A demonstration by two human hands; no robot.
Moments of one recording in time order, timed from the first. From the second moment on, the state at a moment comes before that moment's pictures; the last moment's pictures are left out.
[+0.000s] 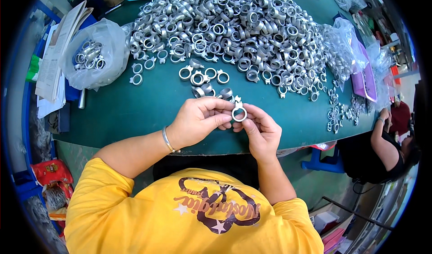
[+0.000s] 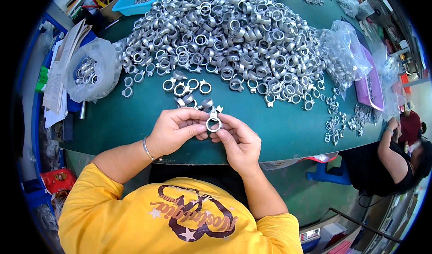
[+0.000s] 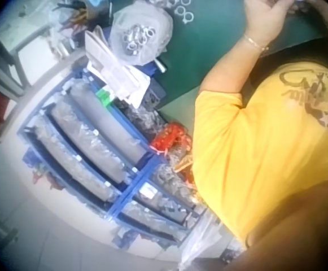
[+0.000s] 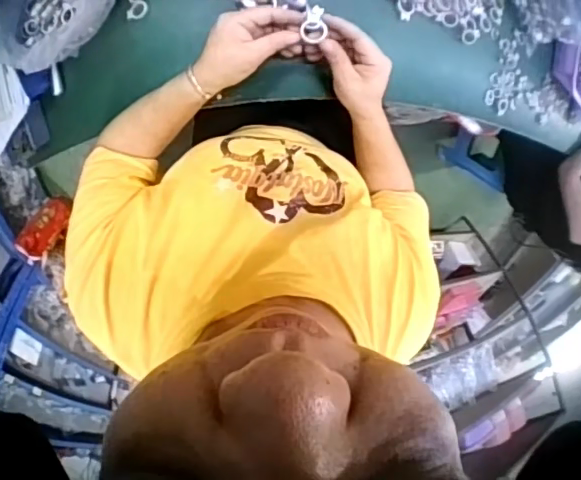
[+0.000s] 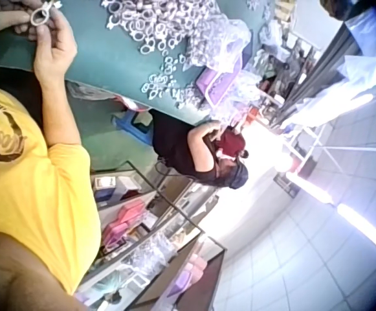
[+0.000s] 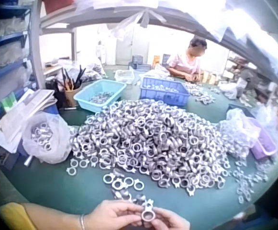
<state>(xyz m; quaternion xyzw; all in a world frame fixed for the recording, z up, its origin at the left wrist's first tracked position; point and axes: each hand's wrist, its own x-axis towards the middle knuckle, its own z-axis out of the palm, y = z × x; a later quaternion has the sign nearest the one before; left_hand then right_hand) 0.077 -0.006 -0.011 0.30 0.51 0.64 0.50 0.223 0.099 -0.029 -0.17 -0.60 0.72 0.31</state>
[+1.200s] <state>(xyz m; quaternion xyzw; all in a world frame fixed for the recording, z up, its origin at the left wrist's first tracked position) 0.074 0.000 -0.019 0.29 0.51 0.65 0.49 0.219 0.105 -0.032 -0.19 -0.66 0.66 0.31</state>
